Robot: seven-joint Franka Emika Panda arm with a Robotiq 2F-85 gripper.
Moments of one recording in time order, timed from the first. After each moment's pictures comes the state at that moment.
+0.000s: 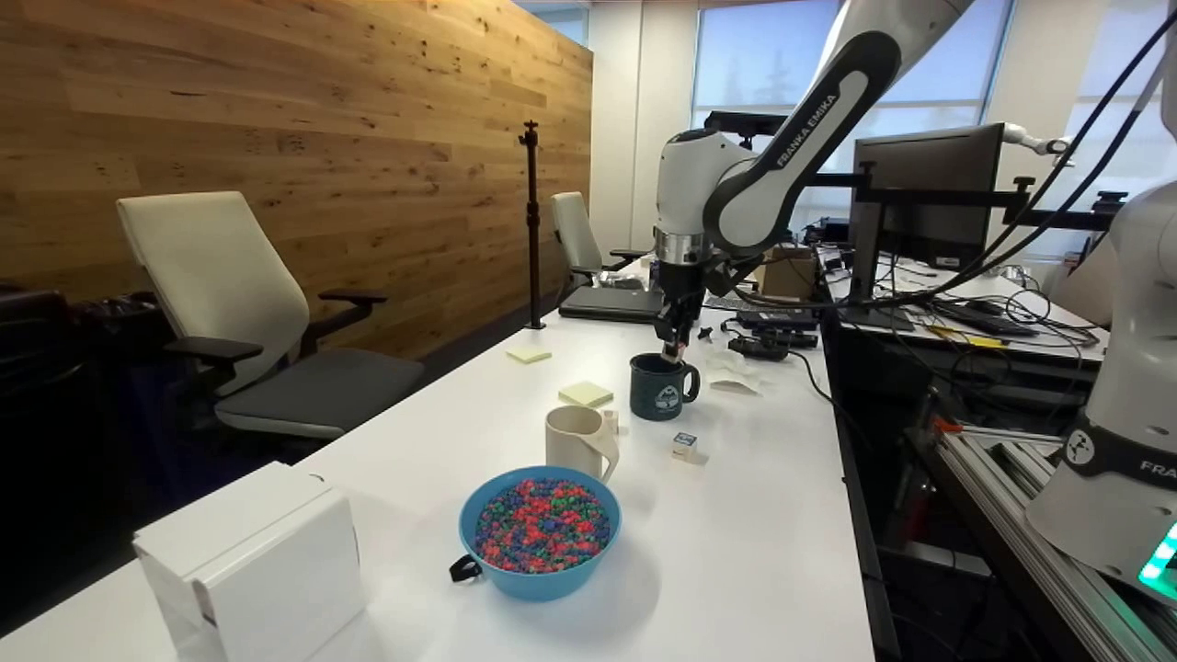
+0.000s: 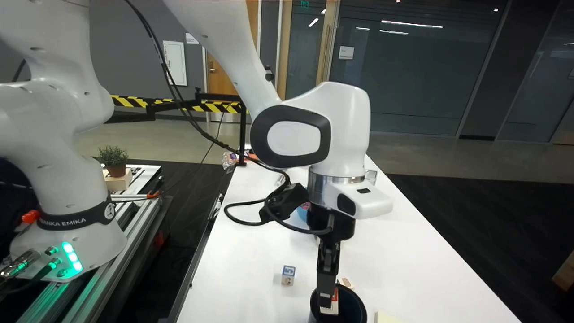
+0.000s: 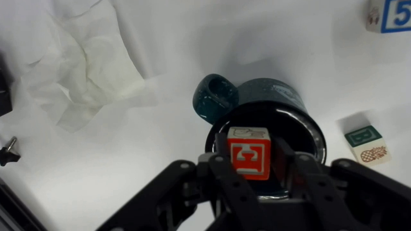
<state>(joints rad) -0.15 0.23 -0.24 -2.28 -0.35 2.60 0.33</state>
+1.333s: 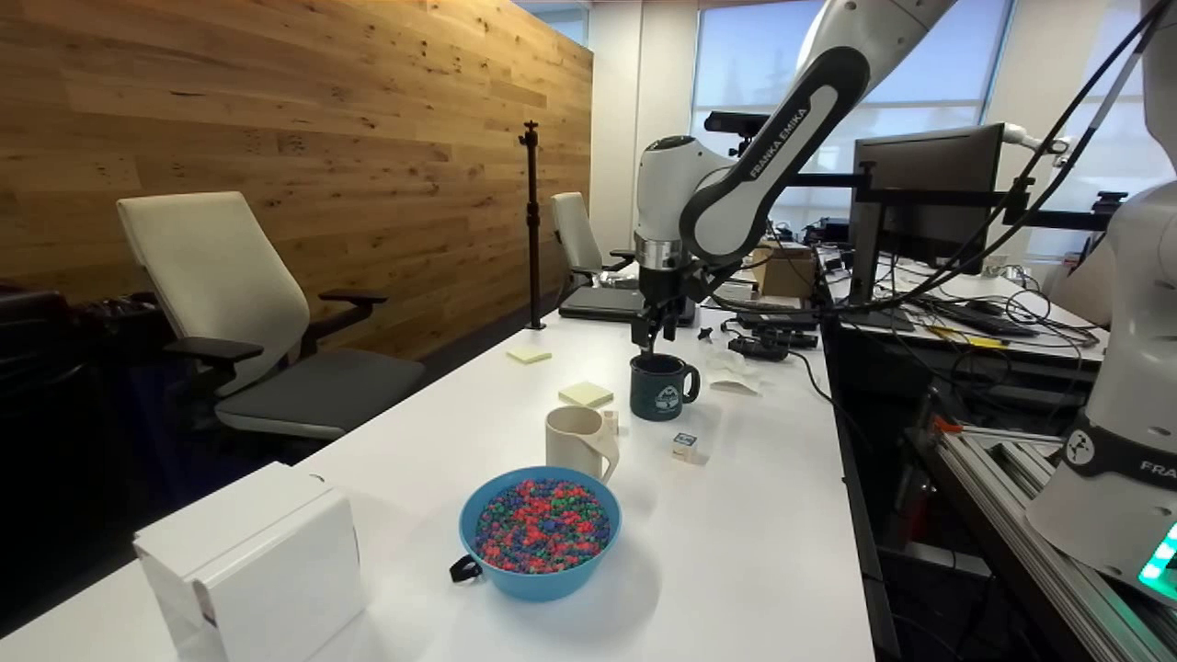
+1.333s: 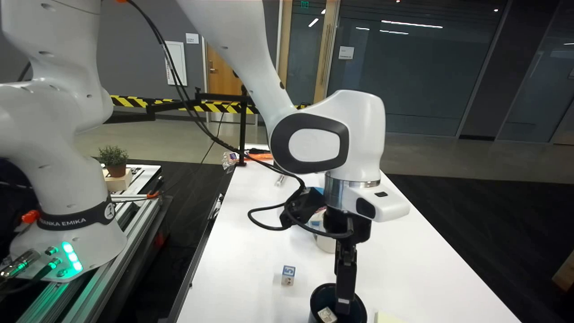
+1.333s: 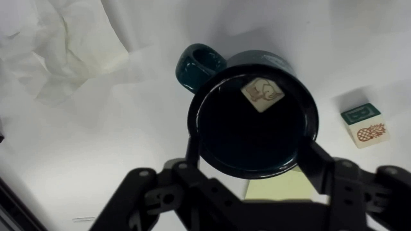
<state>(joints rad) -0.13 0.31 -0.24 -2.19 -0.33 2.60 0.33</state>
